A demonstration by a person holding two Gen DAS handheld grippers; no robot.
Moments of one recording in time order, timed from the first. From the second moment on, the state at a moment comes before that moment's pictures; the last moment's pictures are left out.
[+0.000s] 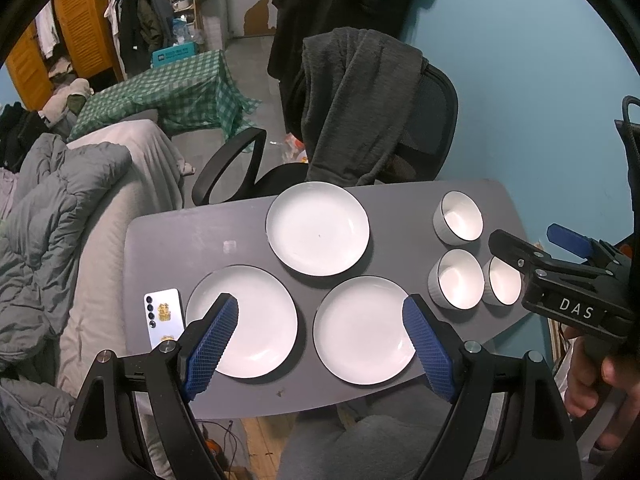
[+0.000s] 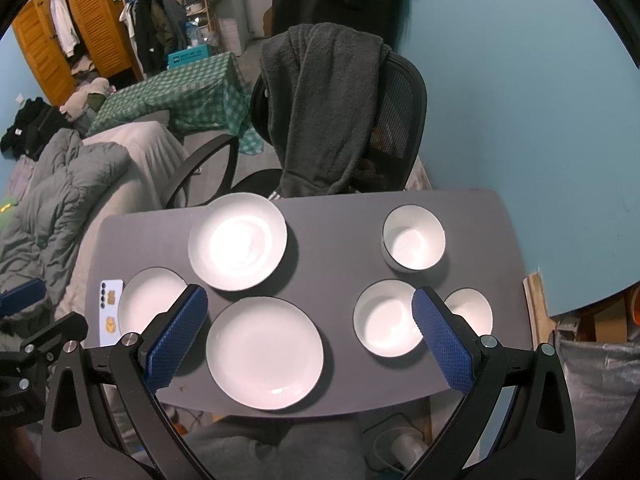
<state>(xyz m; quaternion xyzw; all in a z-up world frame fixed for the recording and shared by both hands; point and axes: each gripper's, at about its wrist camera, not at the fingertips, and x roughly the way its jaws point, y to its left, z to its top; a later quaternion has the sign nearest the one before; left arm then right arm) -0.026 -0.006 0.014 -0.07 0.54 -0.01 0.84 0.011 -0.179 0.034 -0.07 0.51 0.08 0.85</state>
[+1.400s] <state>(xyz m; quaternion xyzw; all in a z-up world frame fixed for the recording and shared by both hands) -0.015 0.006 -0.106 -0.01 0.60 -0.01 0.80 0.048 -0.208 -0.085 -0.07 0.60 0.19 0.78</state>
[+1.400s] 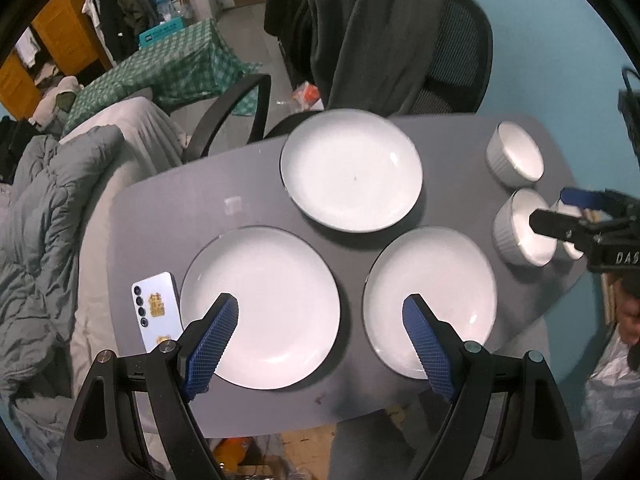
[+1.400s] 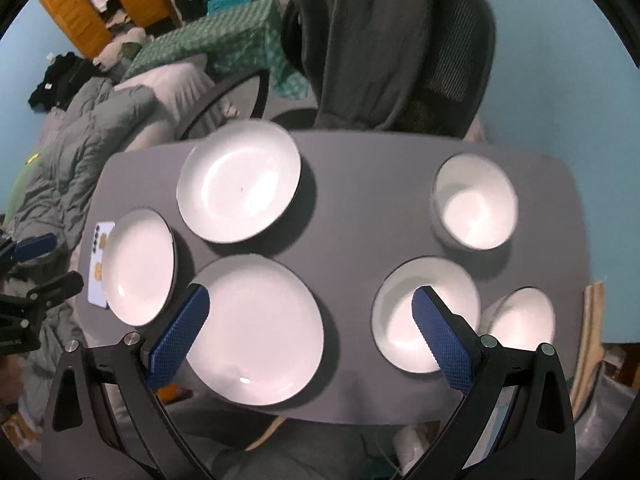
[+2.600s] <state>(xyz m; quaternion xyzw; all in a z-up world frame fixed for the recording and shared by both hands) -0.012 -0.024 -0.233 -0.06 0.69 -0.01 0.73 0.050 -0.223 -0.193 -0.13 0.68 0.22 0.69</state>
